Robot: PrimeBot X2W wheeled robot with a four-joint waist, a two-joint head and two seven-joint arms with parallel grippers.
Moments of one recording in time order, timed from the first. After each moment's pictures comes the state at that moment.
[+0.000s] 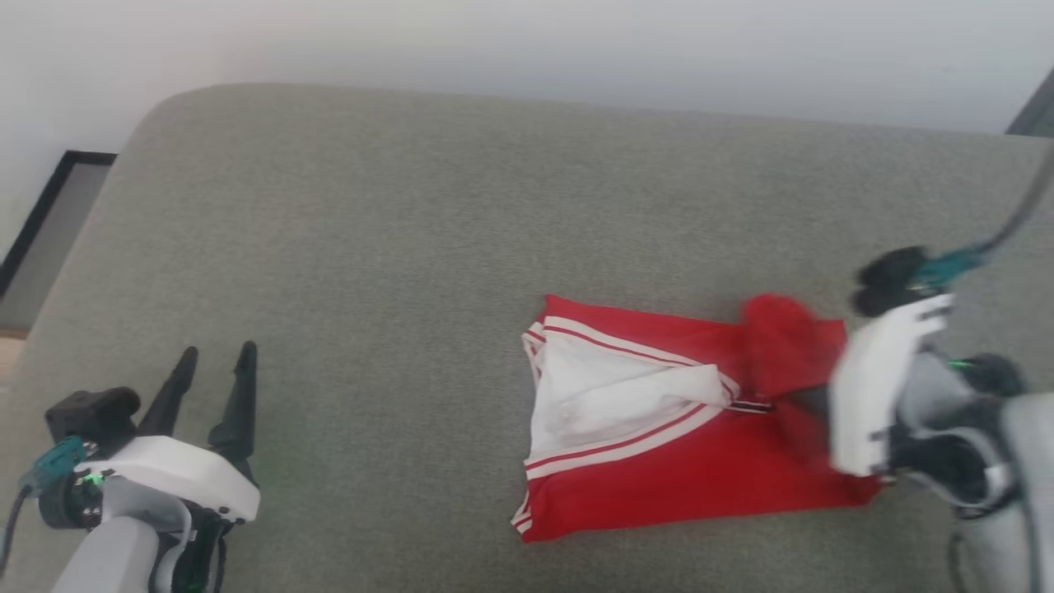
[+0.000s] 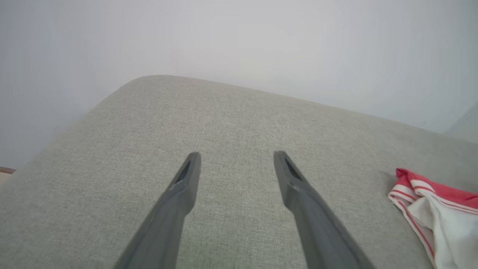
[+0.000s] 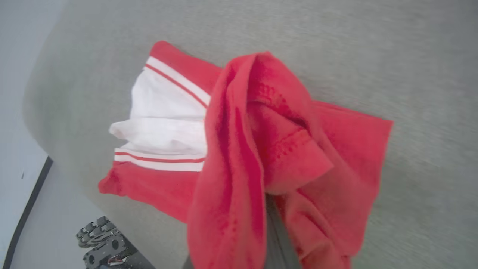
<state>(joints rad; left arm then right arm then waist) -0.25 0.42 -0.19 0.45 -0.69 -0.06 -0.26 -0.34 -0.40 0.17 0.06 0.73 0.13 0.89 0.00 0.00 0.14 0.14</state>
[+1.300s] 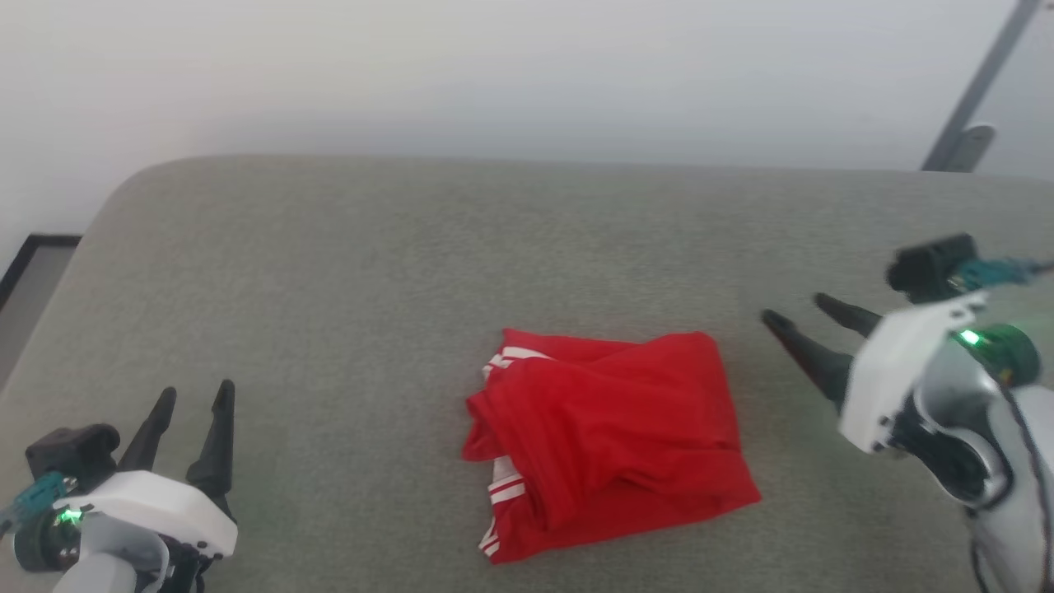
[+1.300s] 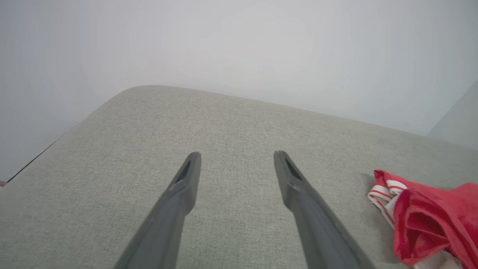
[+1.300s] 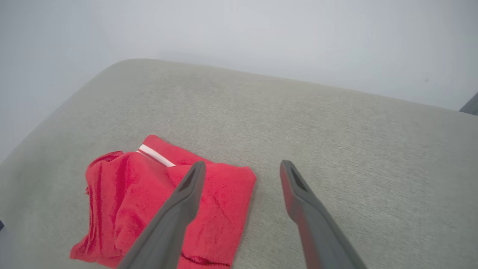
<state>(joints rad) -0.20 0.43 -0.15 0.49 -0.68 -0.09 -0.26 -0.41 -0.45 0.32 0.21 0.73 0.13 0.41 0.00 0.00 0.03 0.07</state>
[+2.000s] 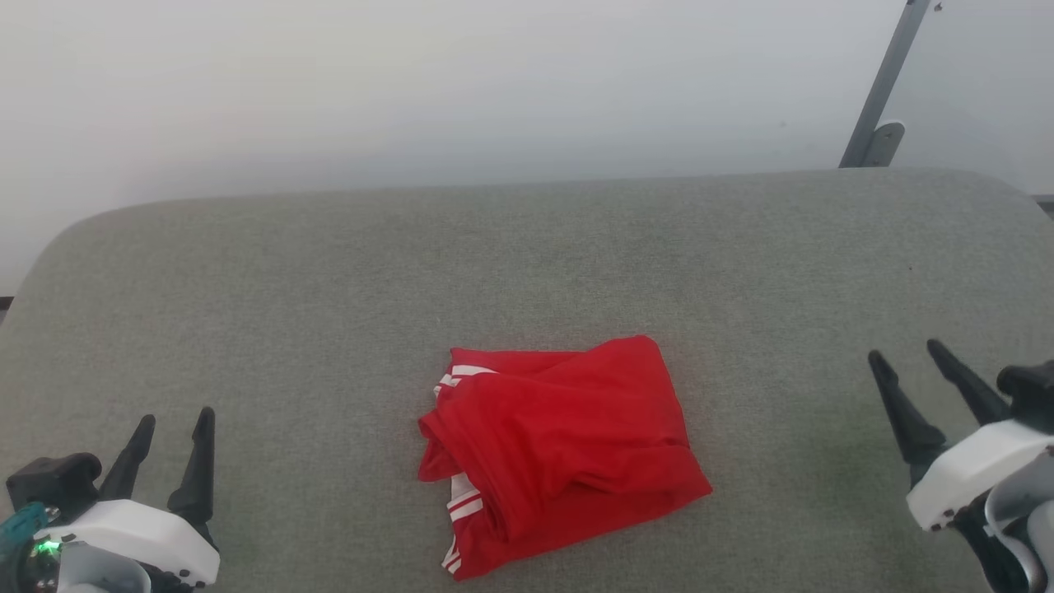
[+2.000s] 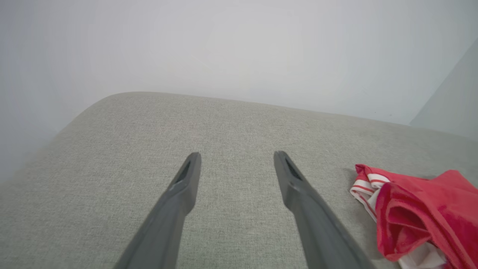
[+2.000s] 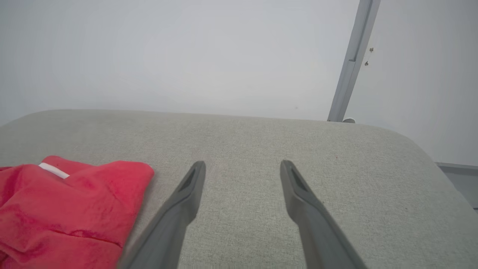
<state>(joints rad) -0.13 0.45 -0.11 0.46 -0.65 -0.08 -0.26 -0.21 -0.49 0.24 0.37 0.59 0.13 -0.16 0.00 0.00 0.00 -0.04</state>
